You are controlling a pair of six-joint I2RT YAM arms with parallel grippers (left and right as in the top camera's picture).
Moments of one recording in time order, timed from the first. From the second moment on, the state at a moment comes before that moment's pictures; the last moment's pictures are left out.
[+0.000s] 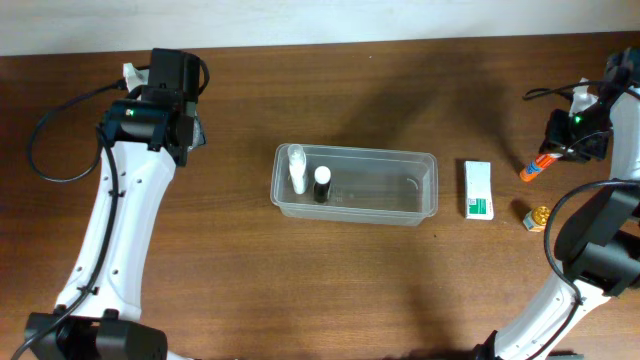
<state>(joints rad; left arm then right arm) -0.14 1.66 1.66 -1.12 -0.60 -0.34 -0.47 2.13 1.94 -1.29 -0.12 -0.08</state>
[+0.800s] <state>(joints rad) -0.14 1.66 1.66 -1.12 -0.60 -0.34 -0.47 2.13 1.94 -1.31 -0.12 -0.07</state>
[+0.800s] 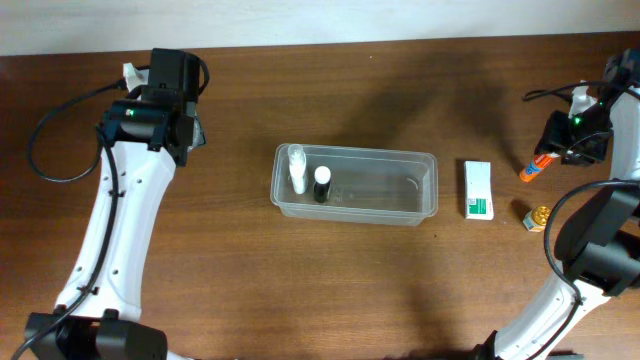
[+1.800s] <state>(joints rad) -0.14 1.66 1.66 -1.12 -0.60 -0.34 -0.47 2.13 1.94 -1.32 -0.14 -0.07</state>
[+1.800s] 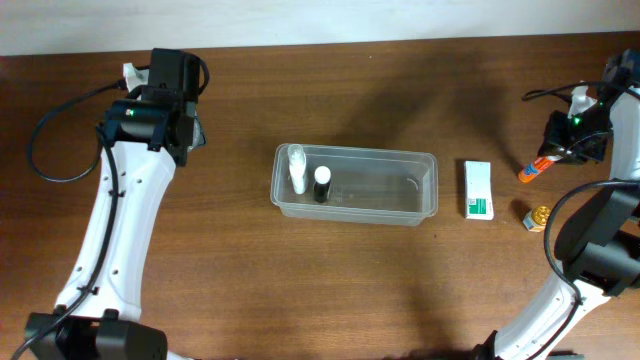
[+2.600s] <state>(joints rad) -0.14 1.66 1.66 -1.12 -0.60 -0.34 -0.28 1.84 1.96 -1.46 -0.15 -0.06</state>
